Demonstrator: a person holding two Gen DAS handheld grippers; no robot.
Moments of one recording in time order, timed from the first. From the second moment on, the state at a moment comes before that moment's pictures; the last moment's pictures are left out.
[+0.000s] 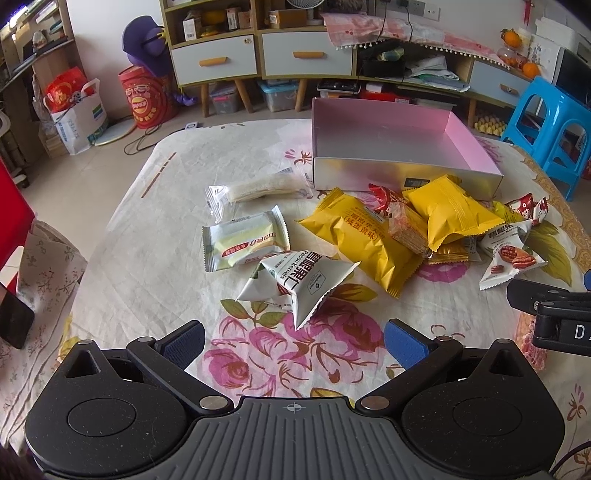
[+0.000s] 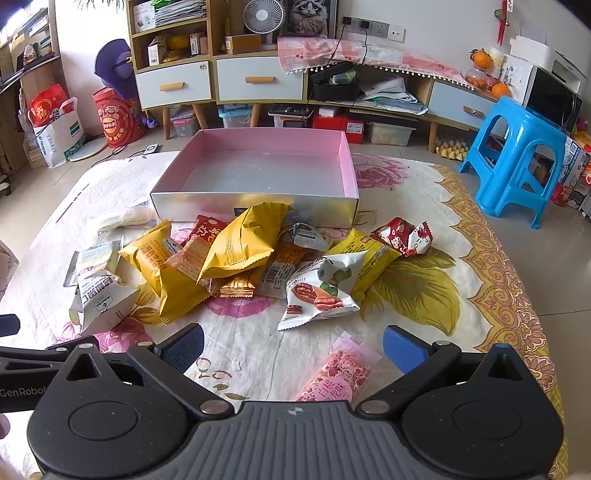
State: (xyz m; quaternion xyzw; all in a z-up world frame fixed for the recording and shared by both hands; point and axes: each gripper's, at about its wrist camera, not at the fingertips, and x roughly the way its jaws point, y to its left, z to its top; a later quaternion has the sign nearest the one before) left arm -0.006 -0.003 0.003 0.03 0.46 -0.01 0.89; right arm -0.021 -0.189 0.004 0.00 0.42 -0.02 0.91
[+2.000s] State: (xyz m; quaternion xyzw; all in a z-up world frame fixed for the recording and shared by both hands) left arm -0.004 0.002 0.017 0.00 0.44 -0.04 0.90; right arm -0.020 -0.197 0.020 0.00 0.40 -0.03 0.91
